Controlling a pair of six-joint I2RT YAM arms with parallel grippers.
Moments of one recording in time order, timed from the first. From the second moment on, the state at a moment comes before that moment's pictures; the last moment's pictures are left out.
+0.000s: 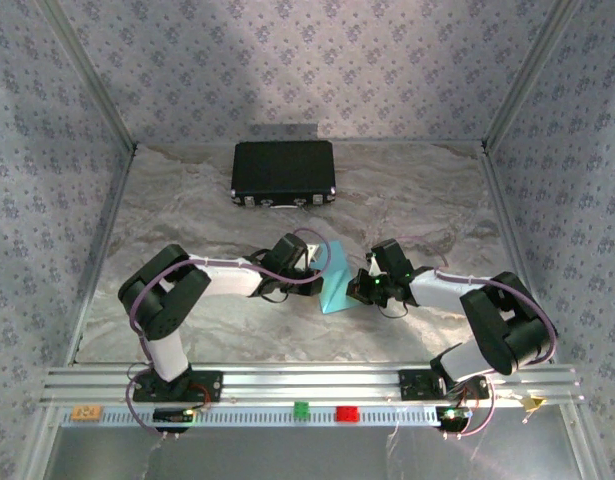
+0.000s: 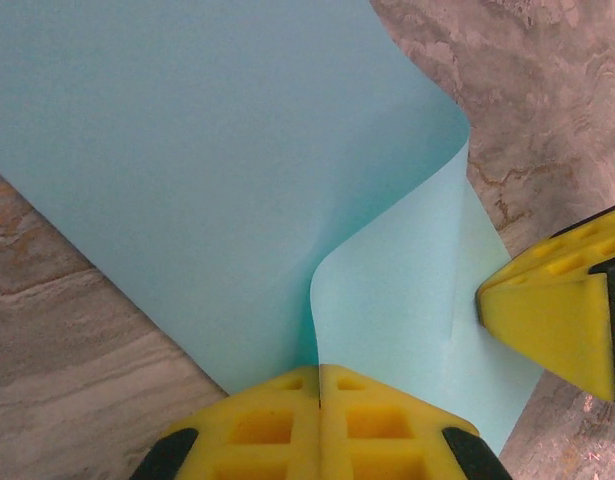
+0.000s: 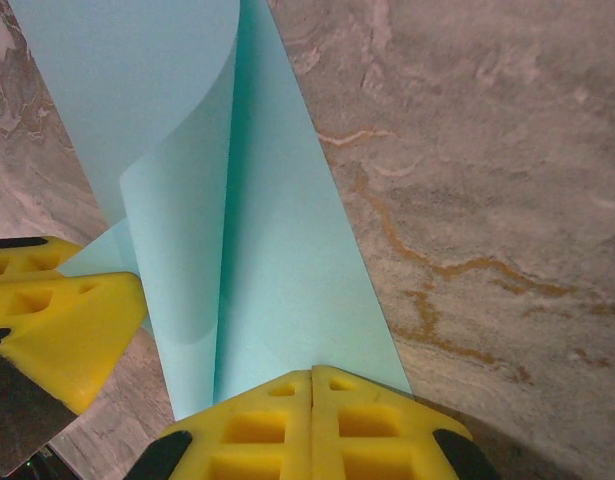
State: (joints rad) left arm -0.83 1.77 0.82 0.07 0.30 -0.58; right arm 0.50 1.45 0.51 -0.06 -0.43 0.84
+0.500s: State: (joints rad) left arm -0.83 1.77 0.83 0.07 0.30 -0.58; right arm 0.50 1.45 0.51 -0.06 -0.43 0.84
